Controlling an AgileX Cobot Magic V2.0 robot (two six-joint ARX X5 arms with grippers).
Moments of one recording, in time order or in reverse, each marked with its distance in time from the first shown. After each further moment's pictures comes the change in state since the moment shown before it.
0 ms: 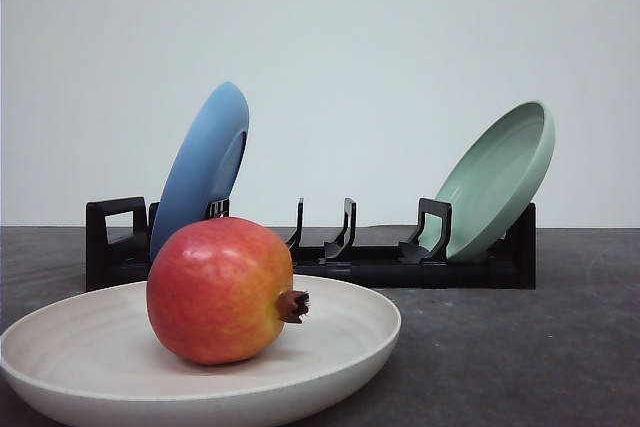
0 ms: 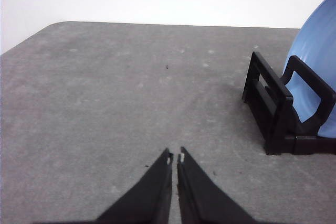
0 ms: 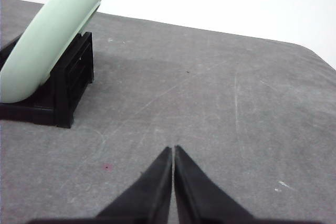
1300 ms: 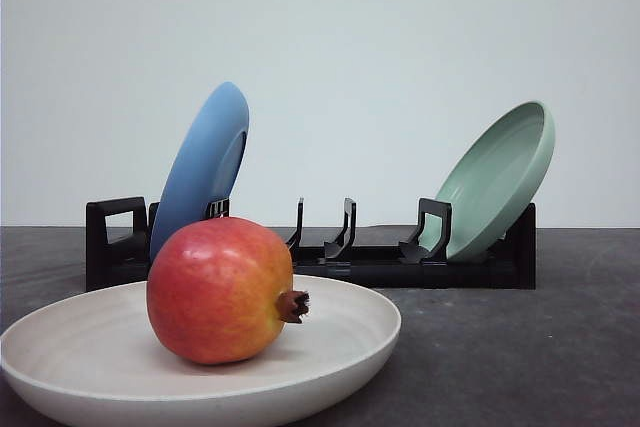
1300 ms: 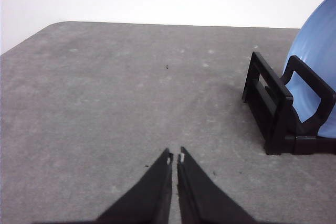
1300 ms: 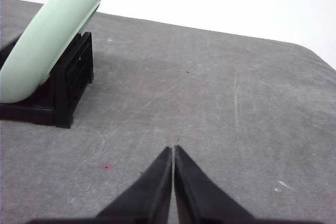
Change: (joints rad) left_arx 0.000 0.000 0.000 0.000 0.000 0.000; right_arx 0.000 0.000 0.000 0.000 0.001 0.000
